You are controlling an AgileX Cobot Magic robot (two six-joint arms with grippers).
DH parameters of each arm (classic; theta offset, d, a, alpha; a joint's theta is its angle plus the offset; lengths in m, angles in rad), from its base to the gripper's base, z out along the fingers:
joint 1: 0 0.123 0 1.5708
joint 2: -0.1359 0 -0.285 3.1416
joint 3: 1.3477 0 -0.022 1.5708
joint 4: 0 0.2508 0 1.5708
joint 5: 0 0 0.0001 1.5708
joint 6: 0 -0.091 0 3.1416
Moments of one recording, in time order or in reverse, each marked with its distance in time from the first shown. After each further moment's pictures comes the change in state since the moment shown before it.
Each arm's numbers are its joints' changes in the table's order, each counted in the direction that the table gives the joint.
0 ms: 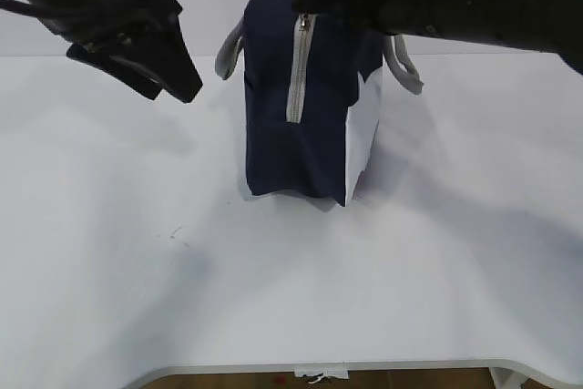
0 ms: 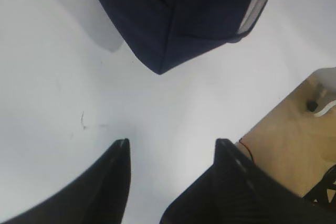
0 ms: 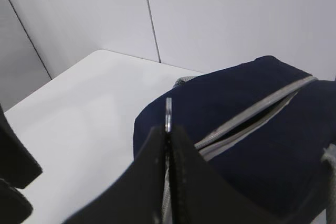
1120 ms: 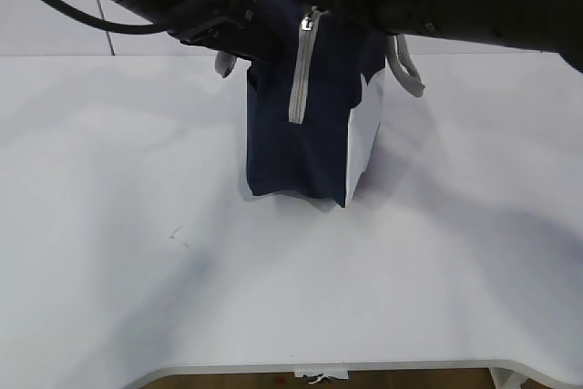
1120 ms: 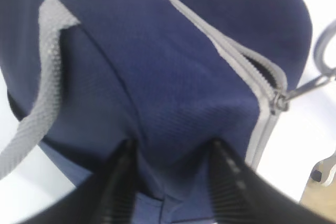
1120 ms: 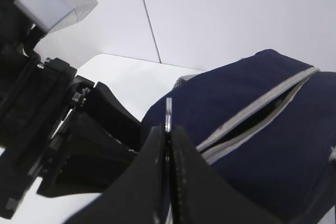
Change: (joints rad) left arm 0.000 -0.159 0.000 -0.414 0.380 -0.519; right arm 0.000 0.000 -0.002 0.071 -0.004 0.000
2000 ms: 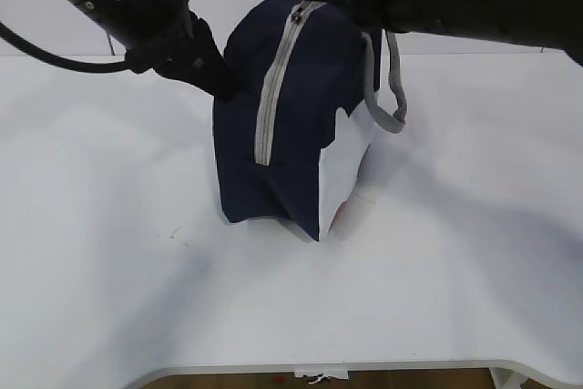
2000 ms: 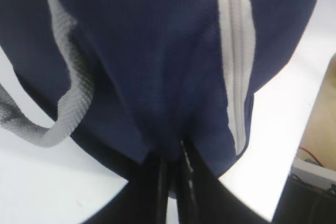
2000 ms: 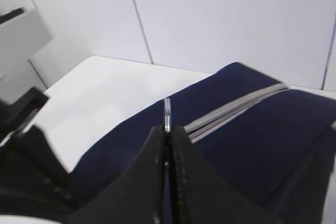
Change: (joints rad) left arm -0.002 0.036 0.000 0.234 -0.184 -0.060; right arm -0.028 -0.004 0.000 0.008 -0.003 0.000
